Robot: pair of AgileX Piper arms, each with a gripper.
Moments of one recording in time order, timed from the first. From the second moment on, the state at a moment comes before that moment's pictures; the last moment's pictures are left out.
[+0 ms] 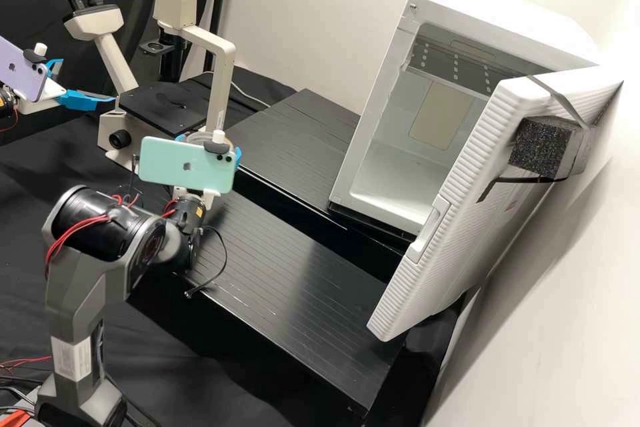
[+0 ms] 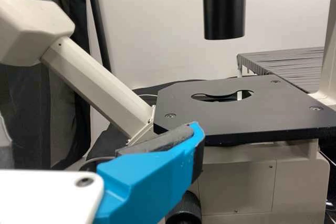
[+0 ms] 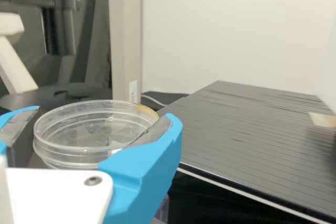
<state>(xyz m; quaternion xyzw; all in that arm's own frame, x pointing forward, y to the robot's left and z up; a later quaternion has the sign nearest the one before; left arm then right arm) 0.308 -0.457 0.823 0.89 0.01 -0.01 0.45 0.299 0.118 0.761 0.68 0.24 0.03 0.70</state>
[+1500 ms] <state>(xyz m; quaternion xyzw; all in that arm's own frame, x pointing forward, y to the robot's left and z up) 0.308 -0.457 0.823 0.89 0.01 -0.01 0.45 0.389 0.231 0.648 0.61 0.28 0.00 0.74</state>
